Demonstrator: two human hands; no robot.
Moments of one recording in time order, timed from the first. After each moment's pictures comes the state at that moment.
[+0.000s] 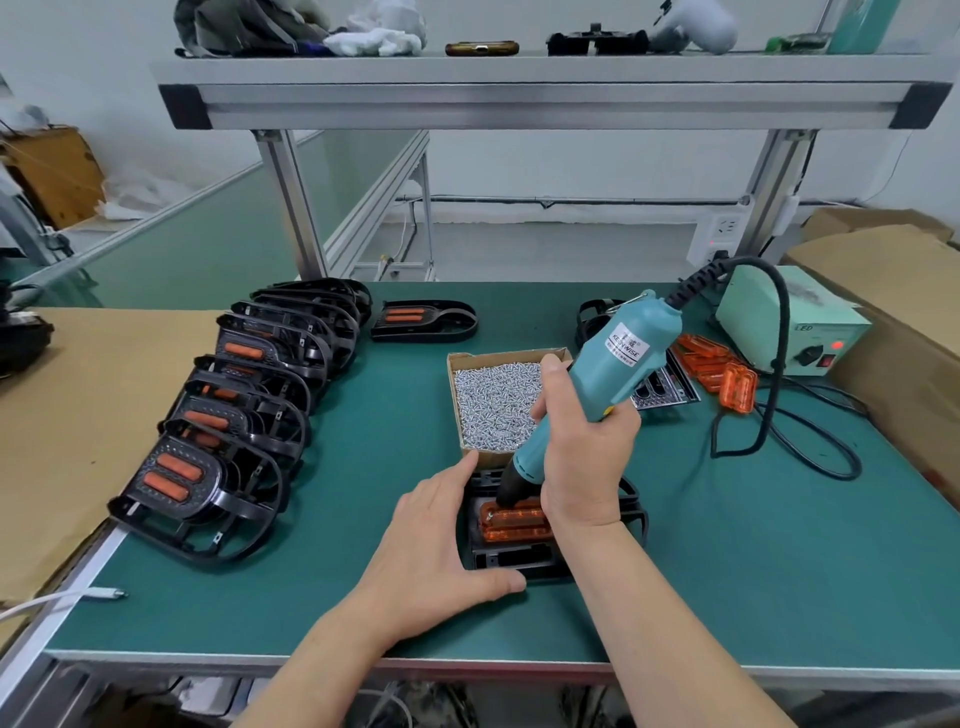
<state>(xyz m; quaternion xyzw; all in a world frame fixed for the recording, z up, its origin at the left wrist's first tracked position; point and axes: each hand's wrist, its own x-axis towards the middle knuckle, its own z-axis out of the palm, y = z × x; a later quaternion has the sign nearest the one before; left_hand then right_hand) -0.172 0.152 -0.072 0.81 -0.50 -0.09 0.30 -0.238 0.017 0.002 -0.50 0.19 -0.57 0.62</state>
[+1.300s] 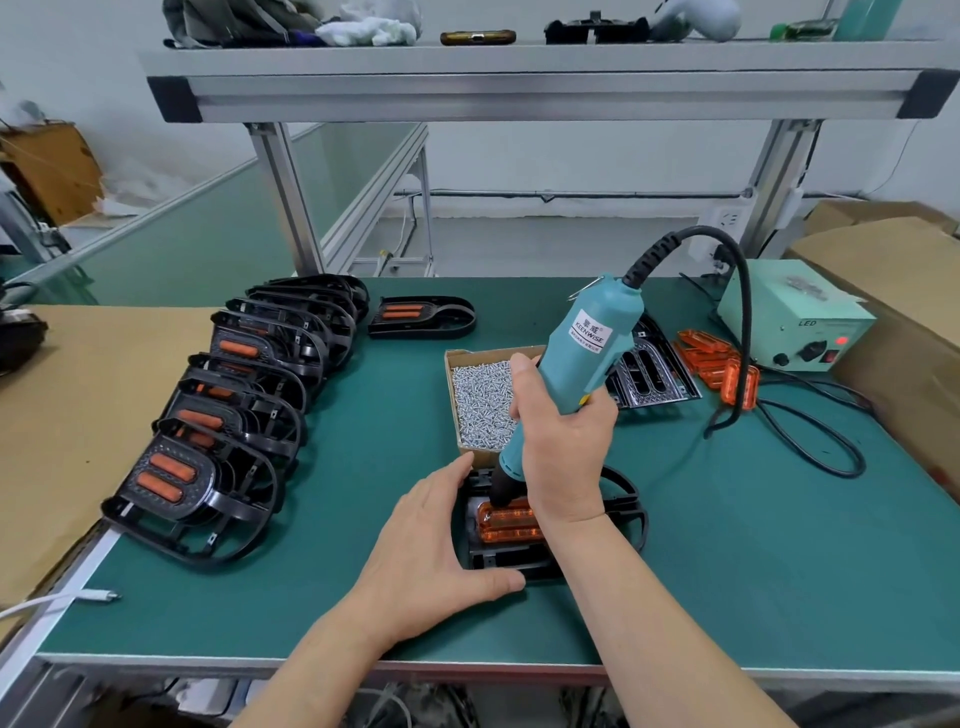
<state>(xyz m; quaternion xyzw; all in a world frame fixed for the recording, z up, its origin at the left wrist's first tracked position) -0.170 0.151 -0.078 0.81 -0.49 -0.07 0.32 -0.231 0.024 0.005 -0.52 0.15 -0.55 0.63</state>
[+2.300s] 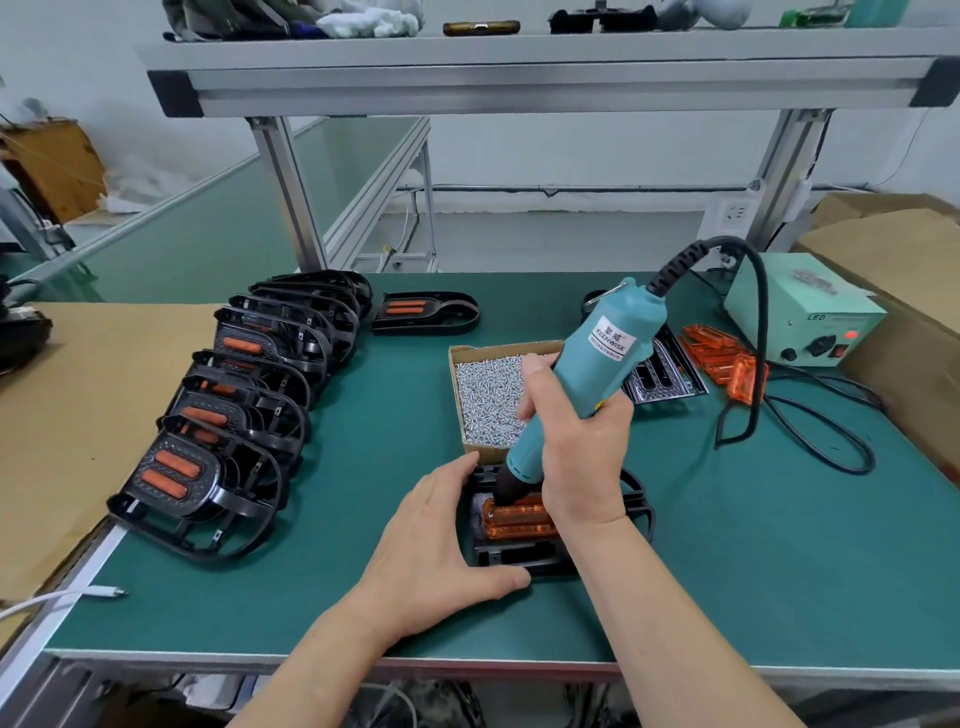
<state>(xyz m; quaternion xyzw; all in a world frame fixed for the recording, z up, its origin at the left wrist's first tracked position) -0.170 0.151 -0.078 0.81 -0.48 -0.08 0.32 -0.239 0.020 0.005 -0.53 0.14 -0.53 0.64</state>
